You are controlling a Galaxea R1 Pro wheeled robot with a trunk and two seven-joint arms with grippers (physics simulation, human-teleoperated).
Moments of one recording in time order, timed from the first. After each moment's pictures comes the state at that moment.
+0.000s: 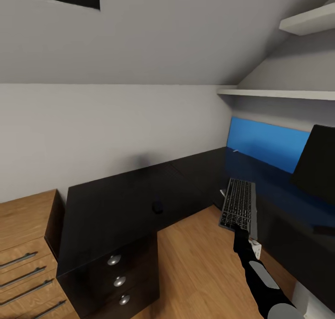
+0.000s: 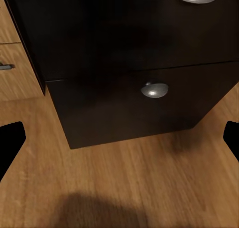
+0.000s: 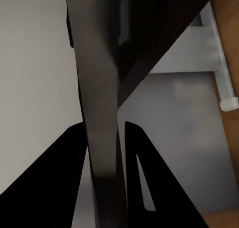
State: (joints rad) left arm -0.18 -0.04 -0.02 -0.02 0.33 -0.87 -0.03; right arm -0.51 -0.04 -0.17 -0.57 -1.52 -0.03 0.33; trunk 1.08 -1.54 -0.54
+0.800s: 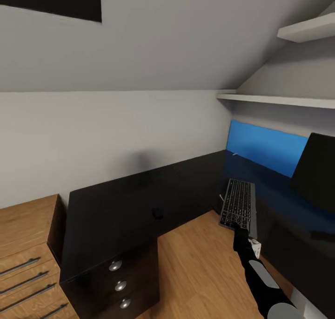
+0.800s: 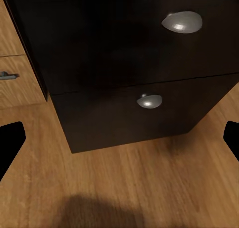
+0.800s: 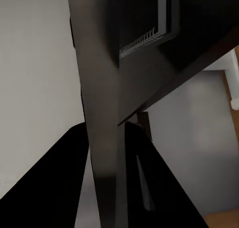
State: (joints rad) left arm -0.18 -0.04 -0.02 -0.02 0.33 -0.87 -0.03; right arm -0.51 -0.04 -0.16 -0.58 -1.52 -0.02 0.34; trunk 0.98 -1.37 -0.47
